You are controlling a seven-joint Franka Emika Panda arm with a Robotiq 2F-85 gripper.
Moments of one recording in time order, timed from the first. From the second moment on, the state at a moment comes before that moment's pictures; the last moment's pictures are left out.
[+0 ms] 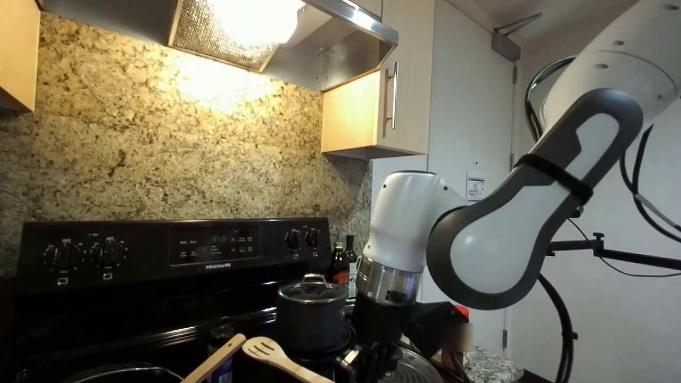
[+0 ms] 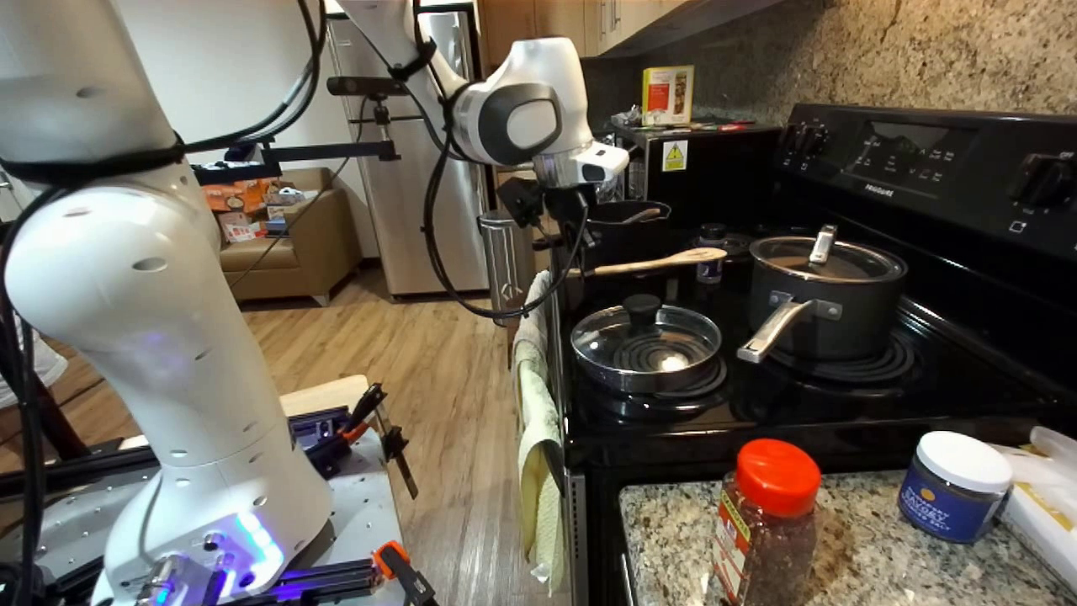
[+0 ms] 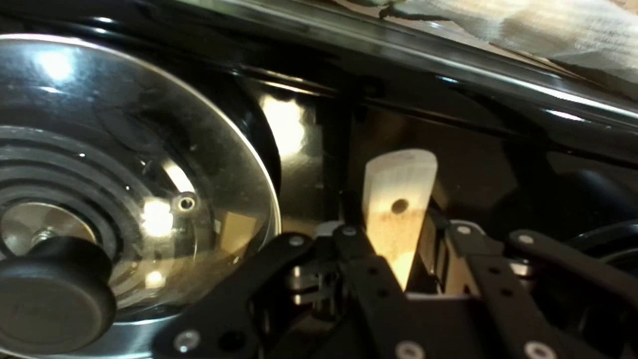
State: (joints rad) arm 0.11 -0.02 0.10 -2.50 0.03 2.69 0.40
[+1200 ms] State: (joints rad) arm 0.29 0.19 -0.06 -2.50 -0.11 3.04 0.87
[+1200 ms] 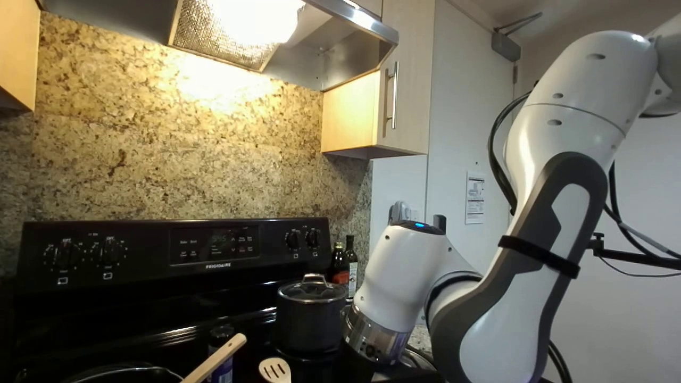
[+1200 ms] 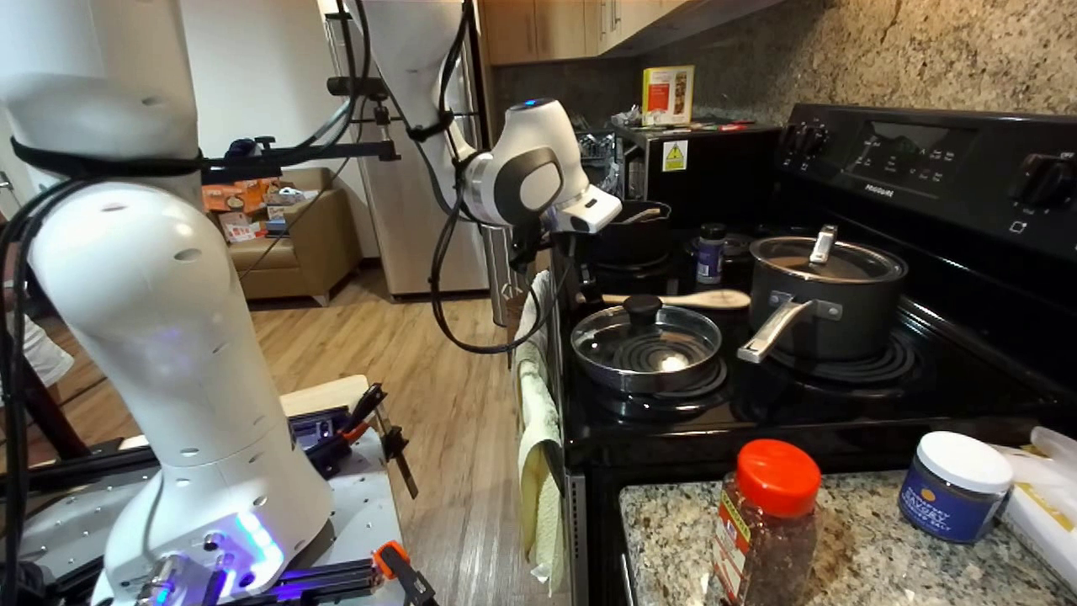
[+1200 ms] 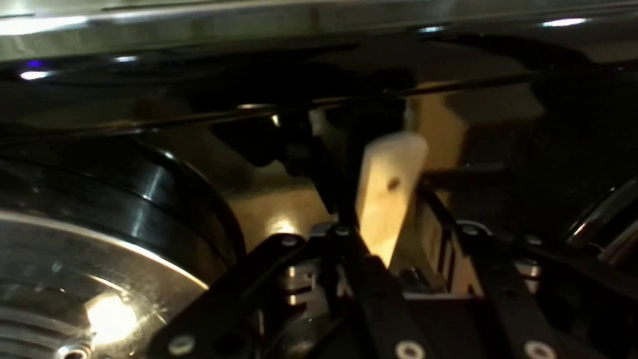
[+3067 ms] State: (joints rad) arm 0.40 -0.42 0.06 -2.47 -0.30 2.32 0.48
